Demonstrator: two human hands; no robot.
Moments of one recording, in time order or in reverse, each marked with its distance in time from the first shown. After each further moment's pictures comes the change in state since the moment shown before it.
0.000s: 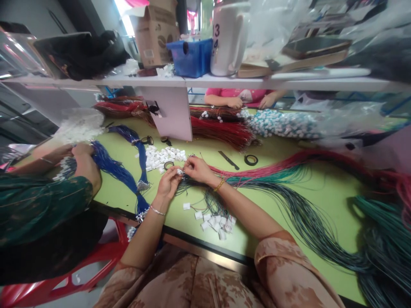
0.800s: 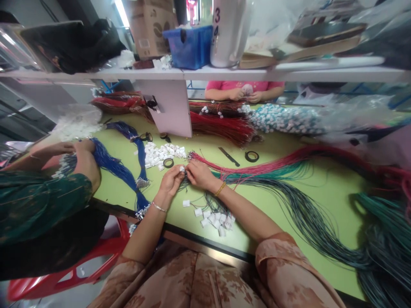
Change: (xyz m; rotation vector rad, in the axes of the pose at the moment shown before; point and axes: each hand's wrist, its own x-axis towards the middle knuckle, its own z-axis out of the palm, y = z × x) left_hand 0.004 -0.015 0.000 0.061 0.017 -0.085; right_hand -0.026 0.014 0.009 -0.550 -0.051 -0.290
